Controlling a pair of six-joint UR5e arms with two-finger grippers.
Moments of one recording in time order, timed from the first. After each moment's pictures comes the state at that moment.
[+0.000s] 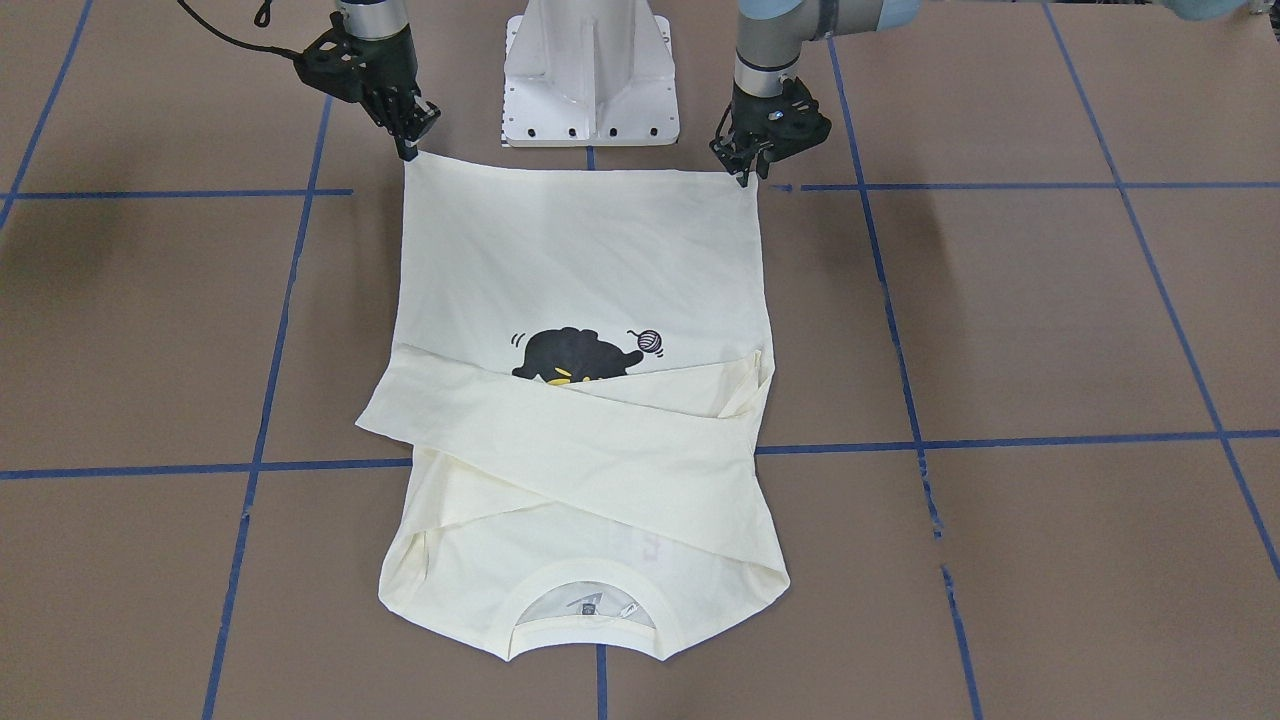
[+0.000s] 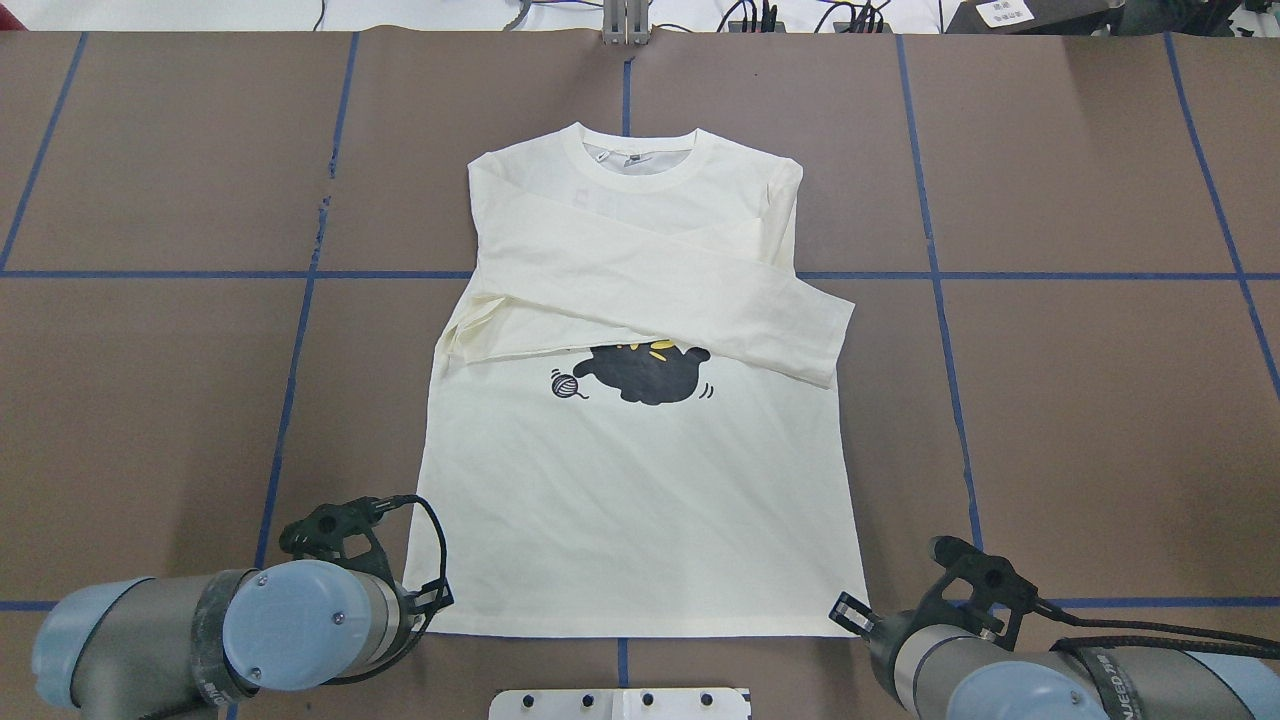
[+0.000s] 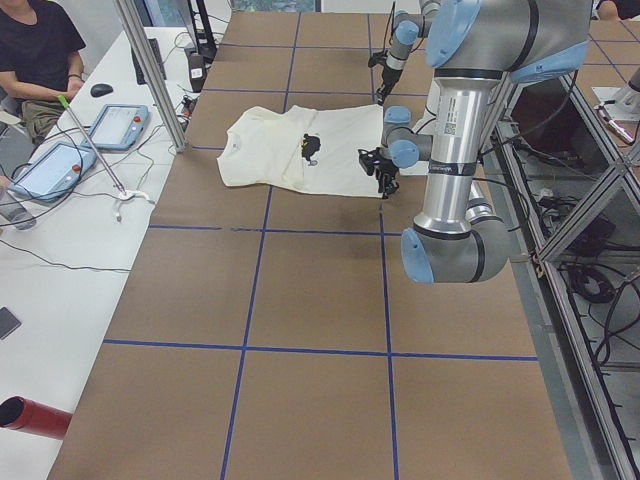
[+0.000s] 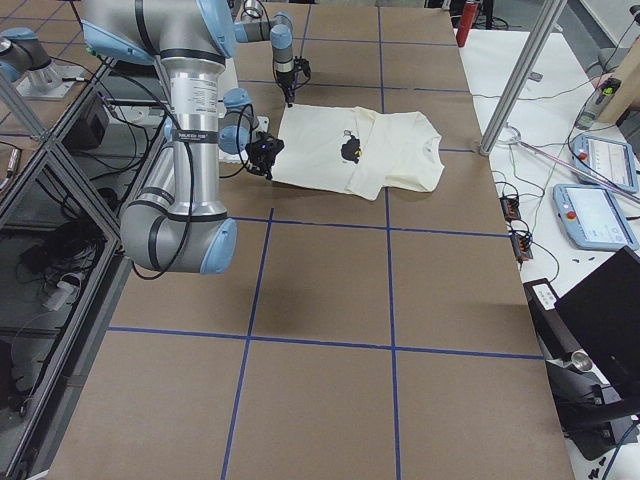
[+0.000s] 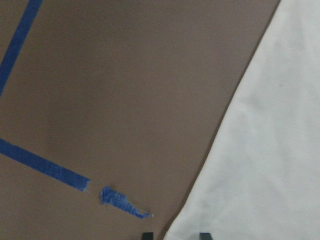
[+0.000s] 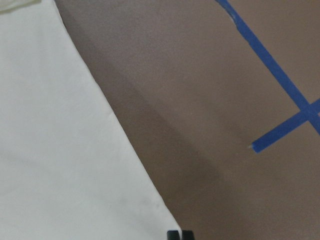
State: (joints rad) left arm -0.14 -1.80 -2.05 -1.57 -1.63 -1.86; right arm 0.00 -1.54 2.23 -1.52 1.37 2.16
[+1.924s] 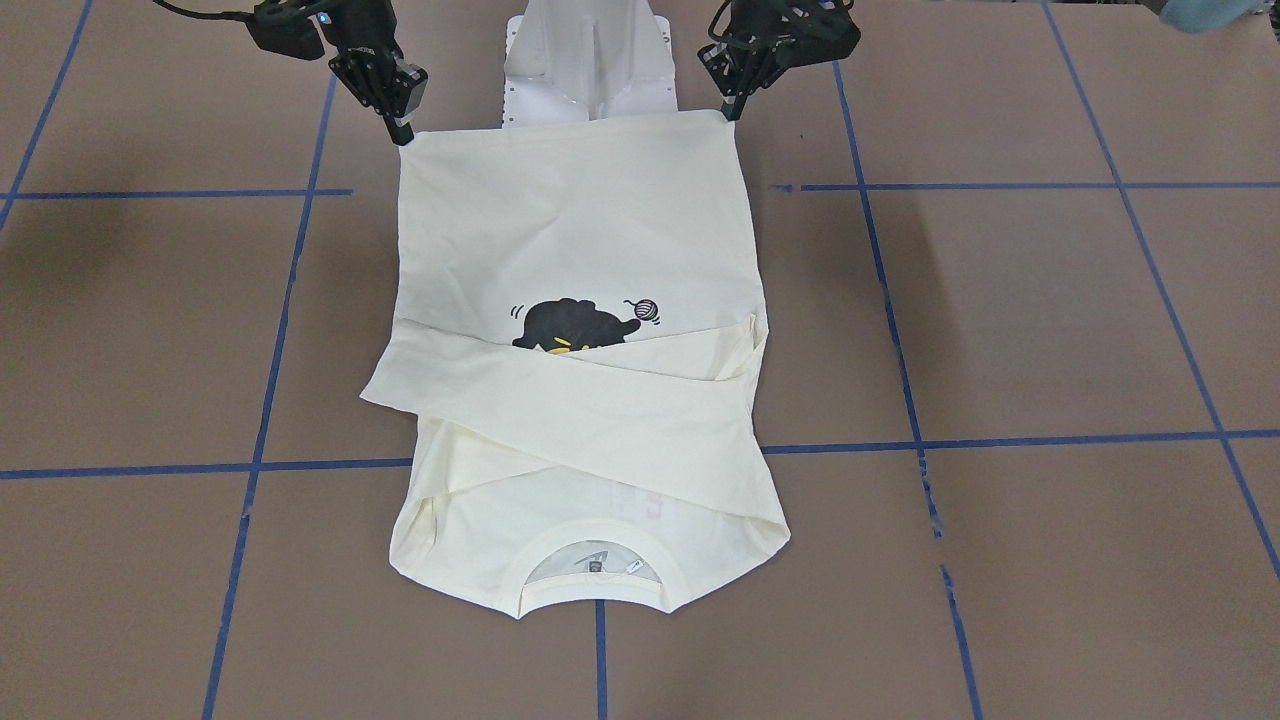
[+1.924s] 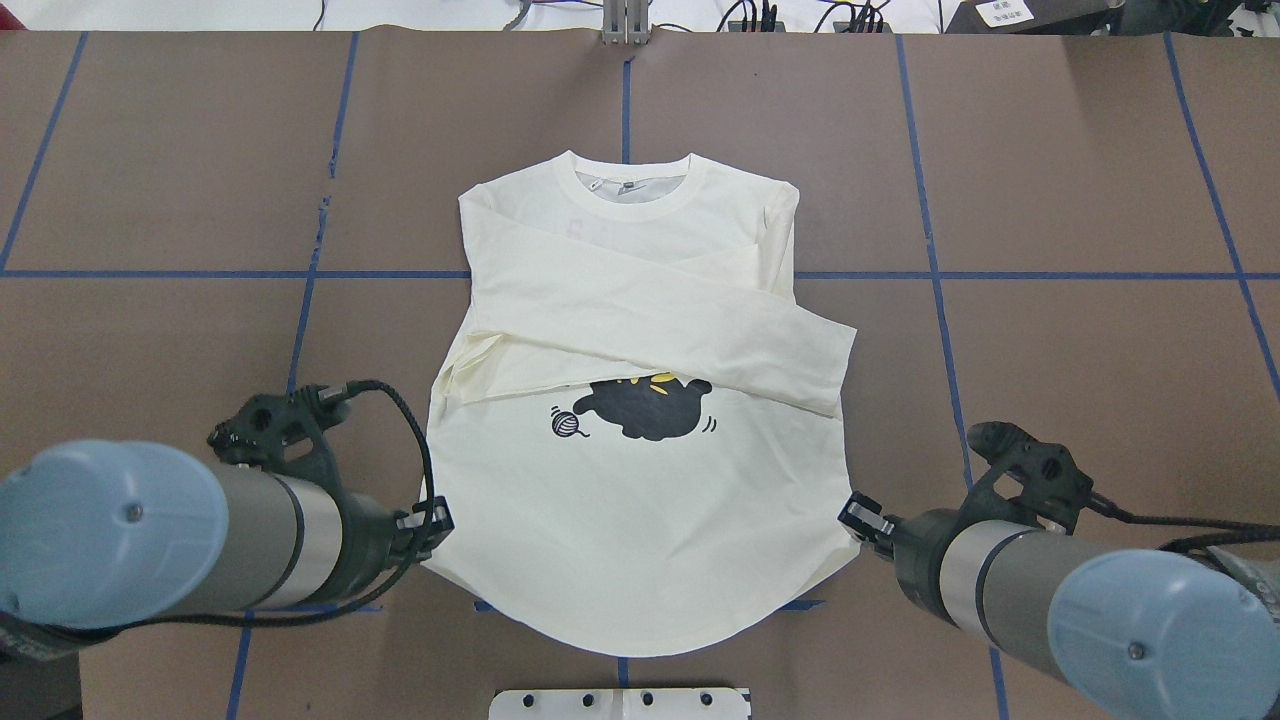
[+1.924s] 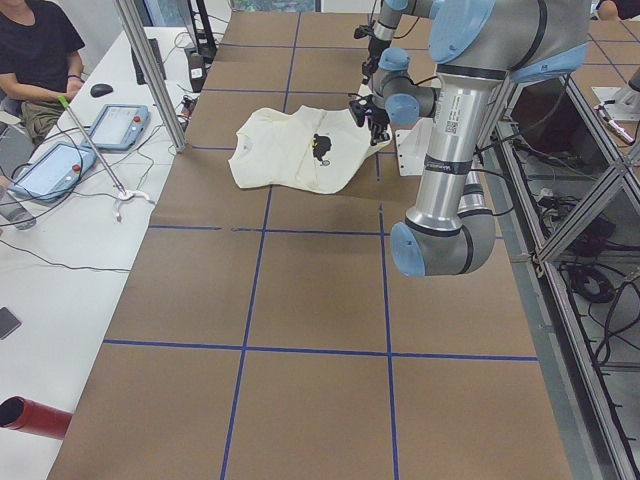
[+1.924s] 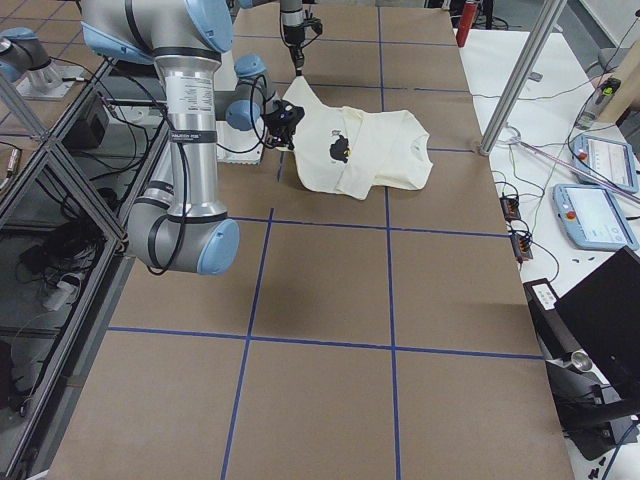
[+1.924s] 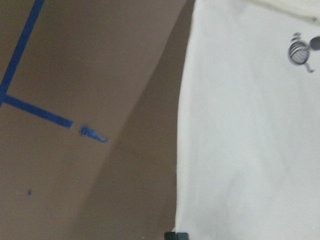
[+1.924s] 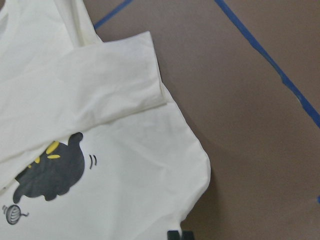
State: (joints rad) left arm -0.36 -1.92 -2.32 -1.41 -1.73 -1.73; right arm 0.24 -1.45 2.39 -1.61 1.45 1.98
